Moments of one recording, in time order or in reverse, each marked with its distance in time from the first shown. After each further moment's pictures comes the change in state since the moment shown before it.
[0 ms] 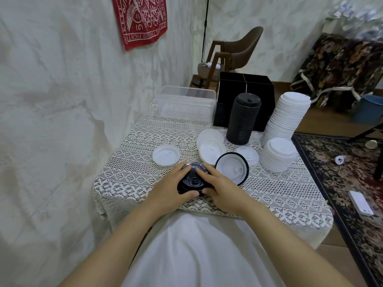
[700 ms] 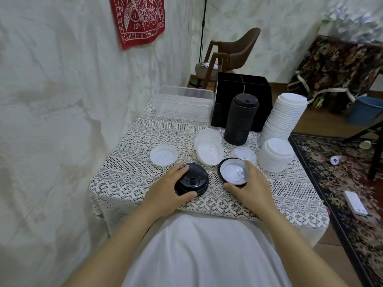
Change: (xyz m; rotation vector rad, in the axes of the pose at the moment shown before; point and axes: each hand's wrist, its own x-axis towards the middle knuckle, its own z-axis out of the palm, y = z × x) left_hand -0.003 -0.001 0.001 0.004 0.019 -0.034; right_hand -0.034 0.042 -0.018 -0.070 0.466 0.490
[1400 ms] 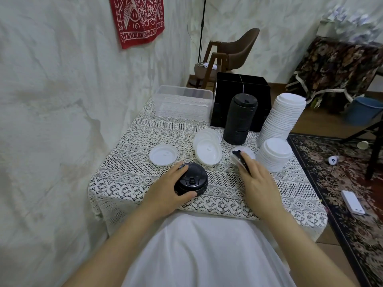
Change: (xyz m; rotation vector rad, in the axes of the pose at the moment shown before) left_hand -0.002 0.002 -0.001 -0.006 -0.003 0.004; right_hand -0.004 0.014 -0.009 -0.458 0.223 -0.527
